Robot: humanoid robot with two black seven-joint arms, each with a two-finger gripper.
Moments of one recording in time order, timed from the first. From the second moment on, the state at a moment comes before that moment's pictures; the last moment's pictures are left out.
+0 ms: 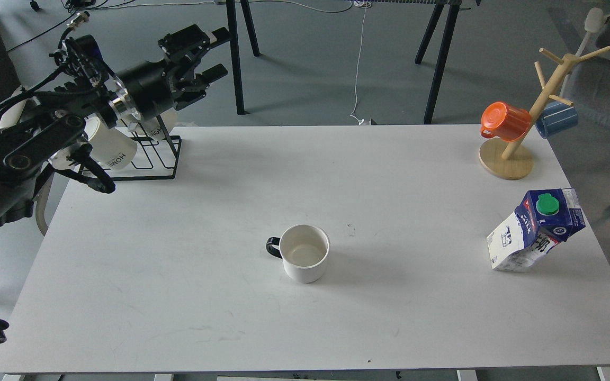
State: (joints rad) left arm -0.93 0.53 -0.54 -0.71 0.53 -0.49 -0.49; right arm 0.03 -1.11 0.99 1.38 1.04 0.49 0.29
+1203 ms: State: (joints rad) left arm -0.76 0.66 -0.54 -0.67 0.17 -0.49 -0.49; right arm -0.10 -0.69 0.70 1.24 0.83 0.49 0.29
